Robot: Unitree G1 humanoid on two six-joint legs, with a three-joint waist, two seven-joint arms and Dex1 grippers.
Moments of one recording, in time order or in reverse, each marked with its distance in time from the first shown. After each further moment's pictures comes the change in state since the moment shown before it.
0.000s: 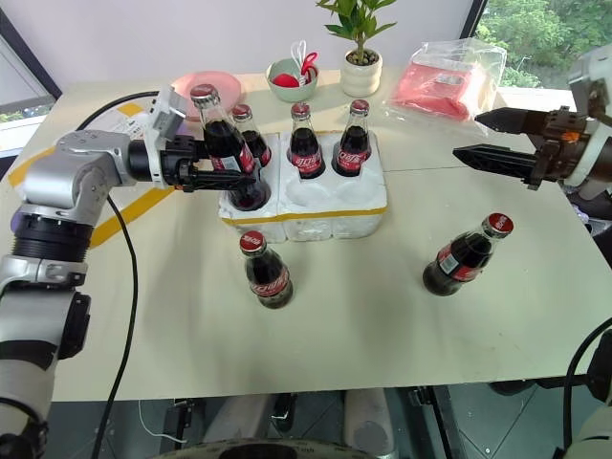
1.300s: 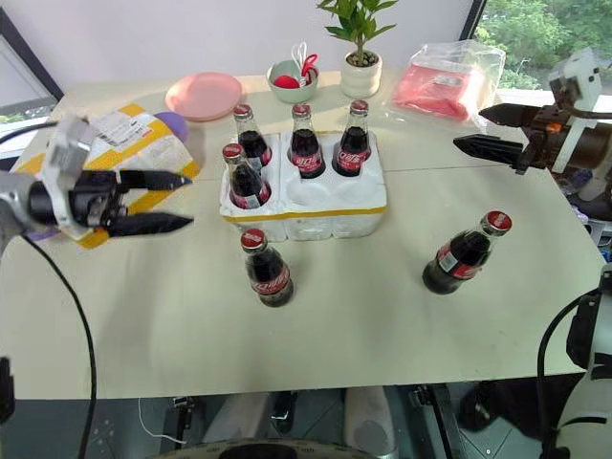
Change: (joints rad) left arm 0.526 0.333 0.328 -0.629 -0.302 0.318 -0.005; right arm -0.236 0.070 0.146 0.411 -0.208 -0.249 0.043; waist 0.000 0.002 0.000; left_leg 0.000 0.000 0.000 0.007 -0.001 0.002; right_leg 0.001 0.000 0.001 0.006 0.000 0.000
